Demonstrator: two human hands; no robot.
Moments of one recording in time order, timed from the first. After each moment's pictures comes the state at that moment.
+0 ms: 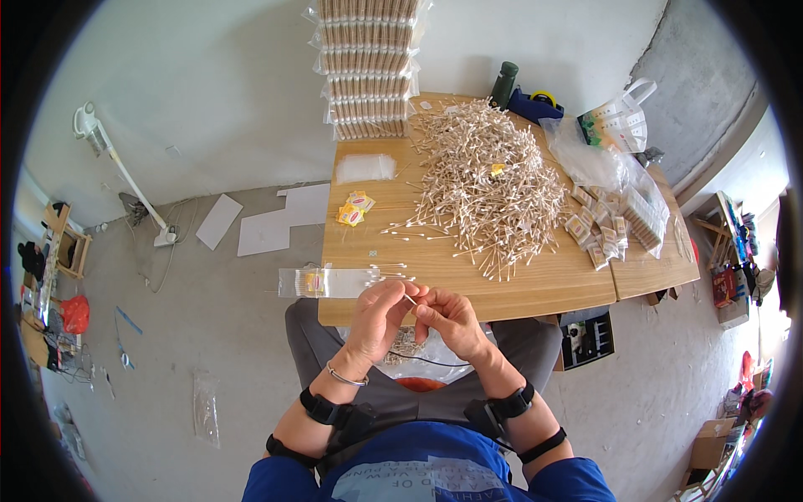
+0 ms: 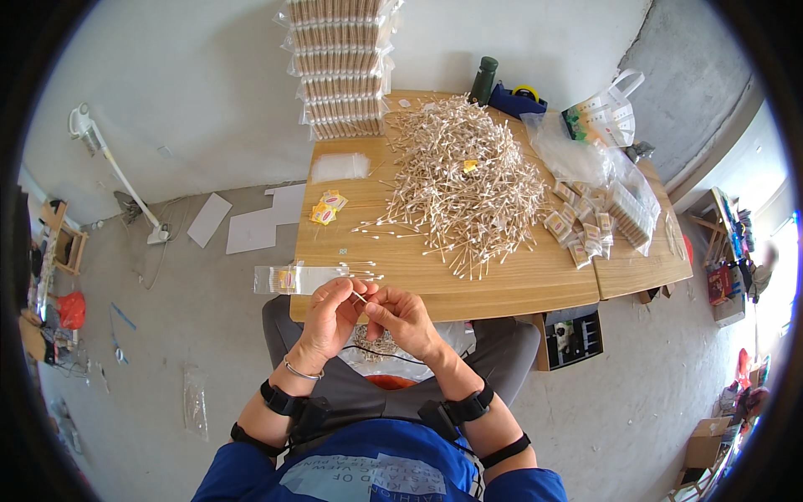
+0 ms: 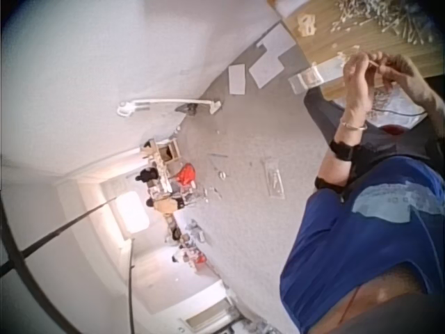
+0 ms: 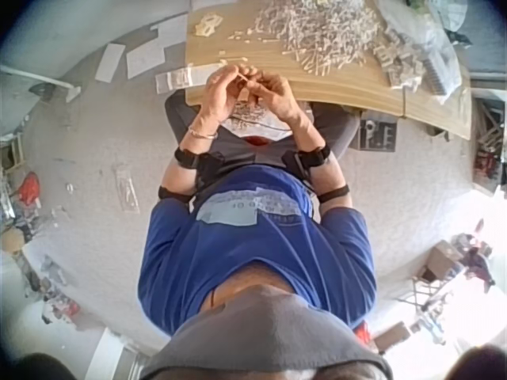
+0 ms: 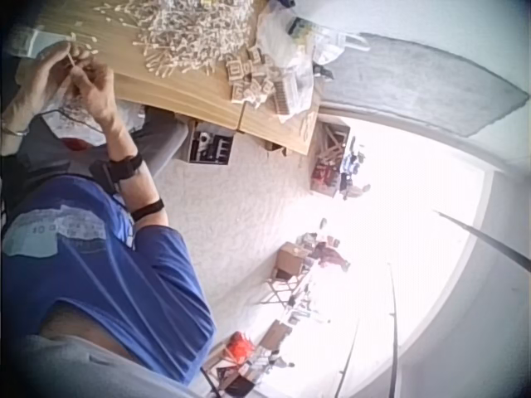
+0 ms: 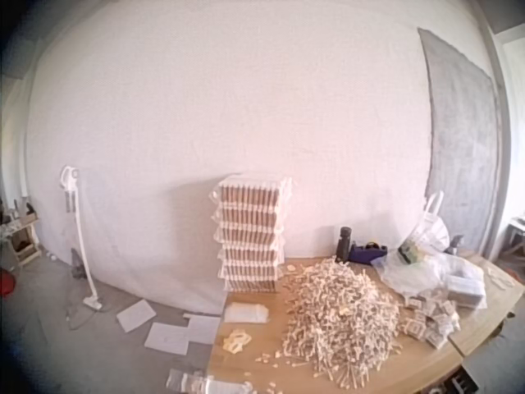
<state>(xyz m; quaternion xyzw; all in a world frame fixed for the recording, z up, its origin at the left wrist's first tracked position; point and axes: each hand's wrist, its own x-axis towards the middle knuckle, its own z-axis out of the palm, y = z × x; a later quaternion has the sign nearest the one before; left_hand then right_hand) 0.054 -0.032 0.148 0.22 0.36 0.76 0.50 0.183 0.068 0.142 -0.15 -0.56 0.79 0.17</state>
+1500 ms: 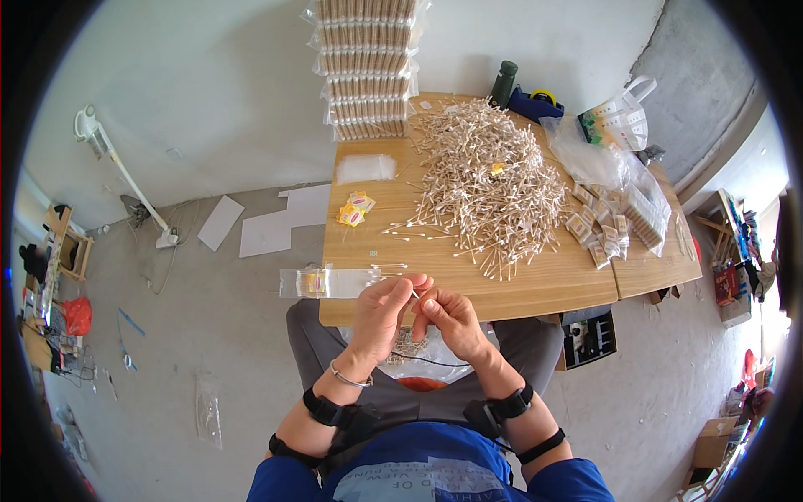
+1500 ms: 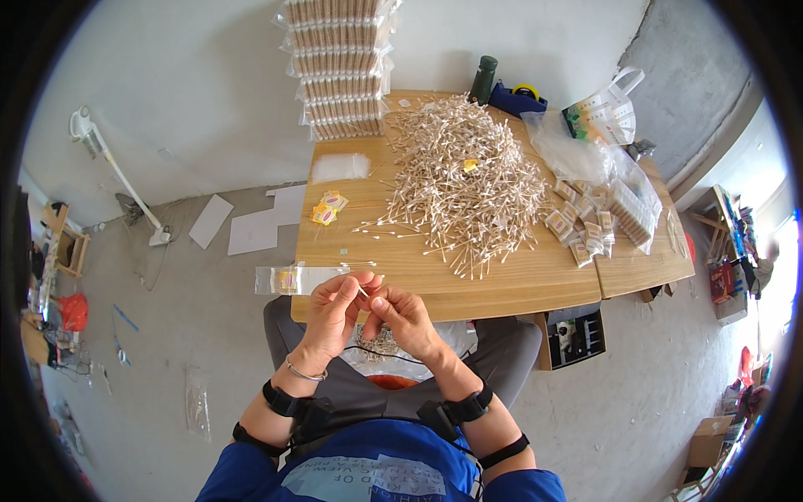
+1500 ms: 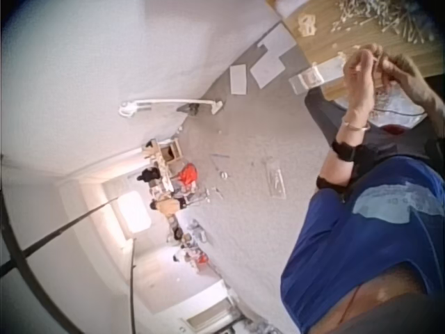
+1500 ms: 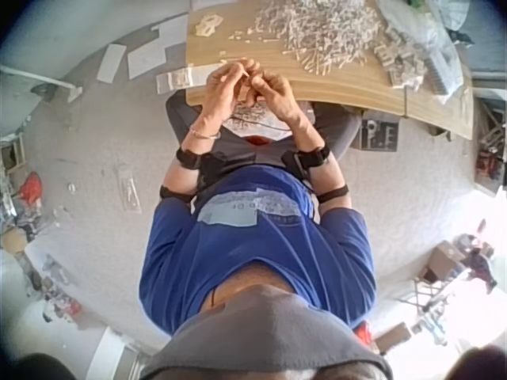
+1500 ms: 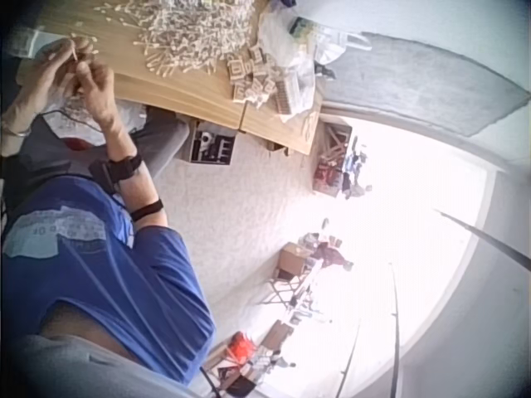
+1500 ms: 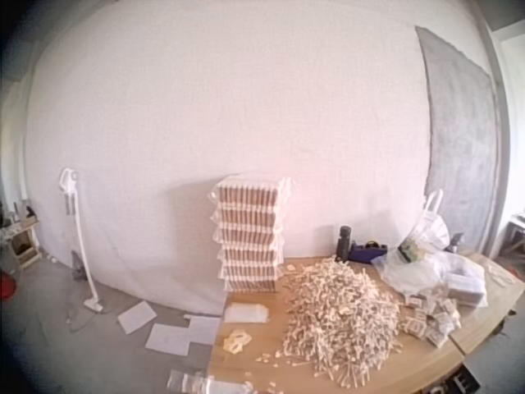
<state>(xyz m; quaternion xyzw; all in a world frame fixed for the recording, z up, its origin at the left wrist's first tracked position) 0.059 -0.028 0.150 0.23 0.38 0.76 0.47 0.184 0.067 0.141 -0.13 -0.58 0.78 0.20</state>
